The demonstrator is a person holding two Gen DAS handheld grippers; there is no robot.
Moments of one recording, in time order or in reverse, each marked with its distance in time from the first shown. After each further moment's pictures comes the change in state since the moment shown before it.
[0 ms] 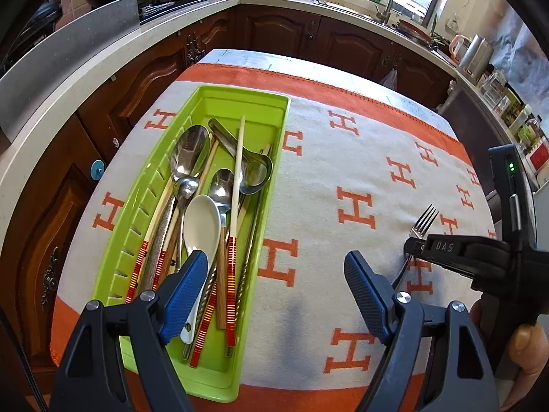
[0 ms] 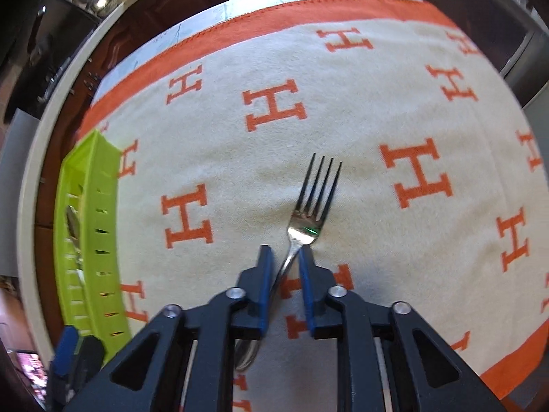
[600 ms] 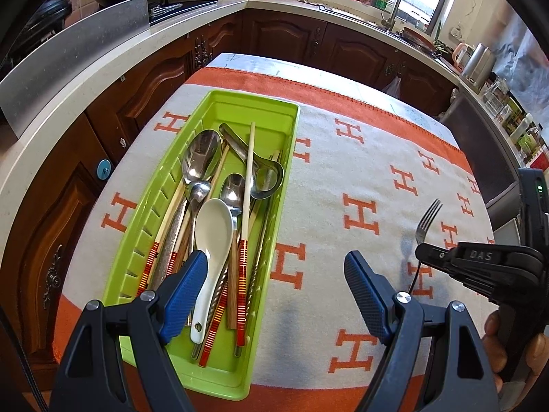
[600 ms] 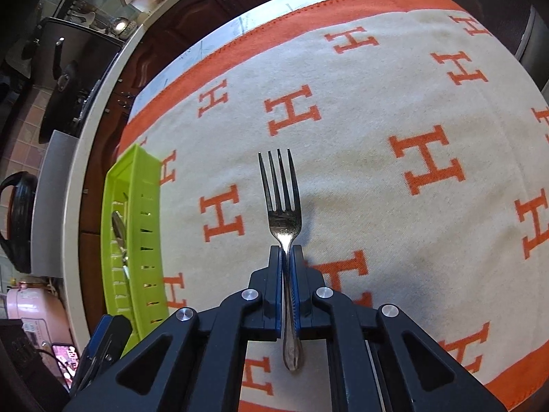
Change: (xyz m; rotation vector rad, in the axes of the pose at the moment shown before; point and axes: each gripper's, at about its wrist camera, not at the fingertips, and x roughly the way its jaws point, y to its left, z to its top) left arm -0.007 0.009 0.001 -0.023 -0.020 0.007; right arm -0.018 -0.027 -0.008 0.059 -0.007 0.250
